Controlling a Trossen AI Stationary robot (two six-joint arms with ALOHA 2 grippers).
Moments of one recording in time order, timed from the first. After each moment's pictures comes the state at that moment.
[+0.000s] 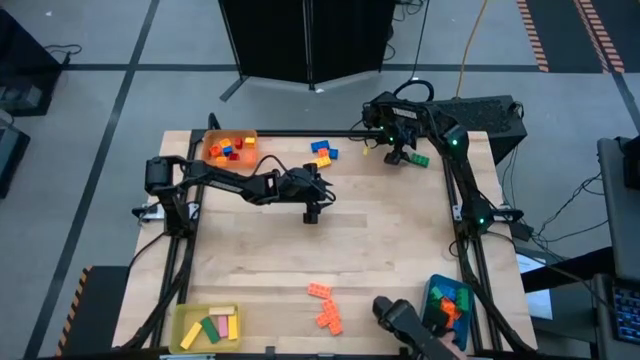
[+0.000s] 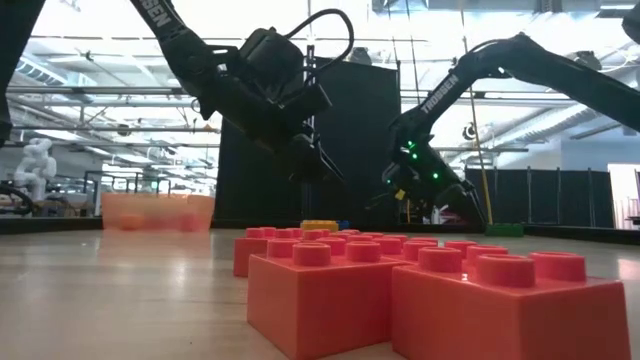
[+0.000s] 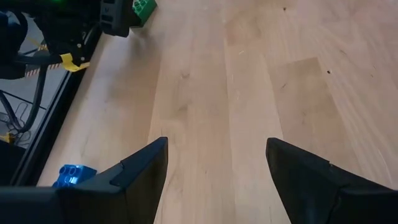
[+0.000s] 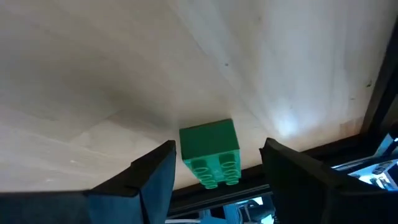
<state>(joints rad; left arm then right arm) 0.18 1.80 0.91 0.33 -0.04 0.40 -0.88 2.36 1.77 -1.57 0.32 -0.18</state>
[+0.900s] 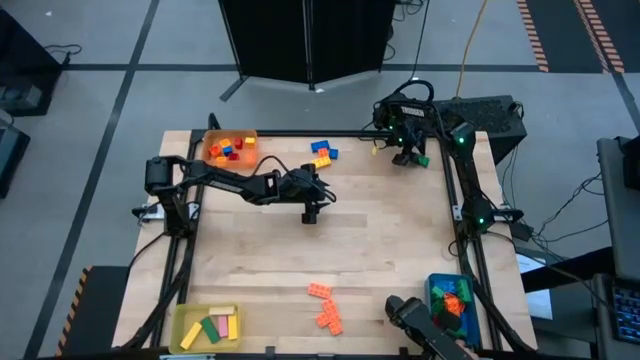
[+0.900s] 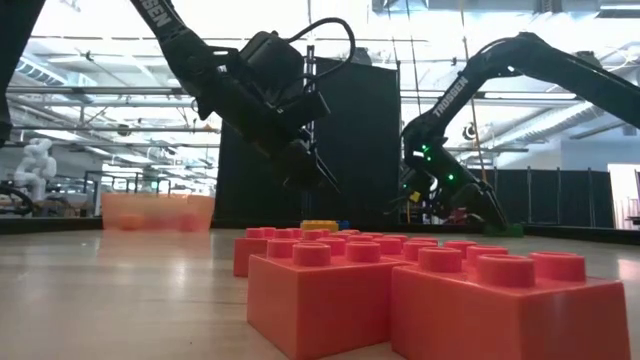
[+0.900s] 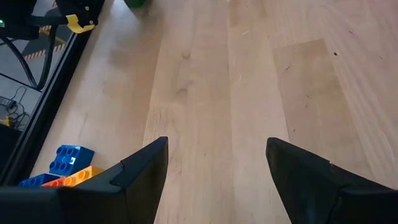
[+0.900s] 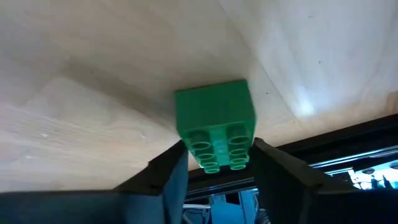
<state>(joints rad) 0.18 1.80 0.91 0.28 -0.07 0.37 -0.95 2.31 1.67 -1.57 0.29 -0.19</state>
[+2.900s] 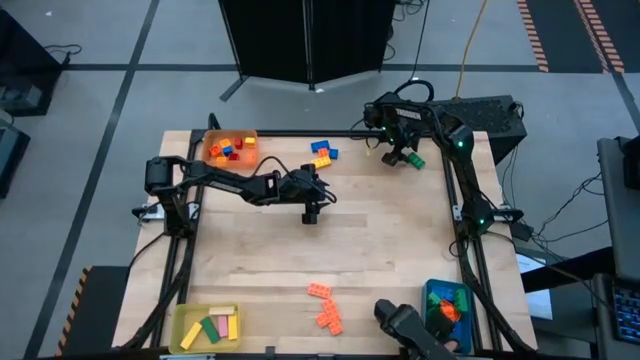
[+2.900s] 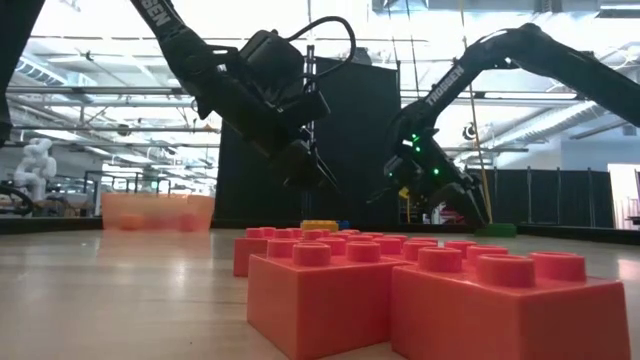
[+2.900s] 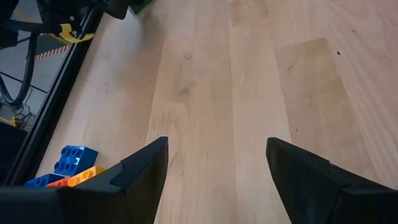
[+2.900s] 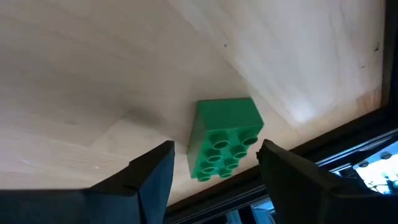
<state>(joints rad) 0.18 1.80 0.91 0.28 -0.09 0.38 -0.88 2.29 1.70 -1.53 0.28 -0.01</state>
